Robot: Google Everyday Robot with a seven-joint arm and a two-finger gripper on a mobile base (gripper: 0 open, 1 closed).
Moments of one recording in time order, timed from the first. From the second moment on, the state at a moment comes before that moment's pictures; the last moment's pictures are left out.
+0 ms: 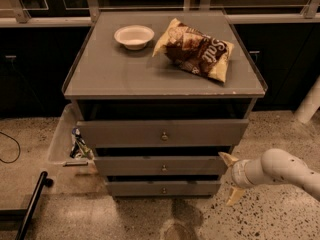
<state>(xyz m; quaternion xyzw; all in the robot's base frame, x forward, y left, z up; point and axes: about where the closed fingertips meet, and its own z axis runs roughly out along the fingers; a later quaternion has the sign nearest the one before) 0.525 -0.263 0.465 -0.68 0.68 0.05 0.28</state>
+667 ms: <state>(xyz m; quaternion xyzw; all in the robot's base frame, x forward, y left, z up) 0.535 -0.259 0.462 -0.69 0.65 0.05 0.31</state>
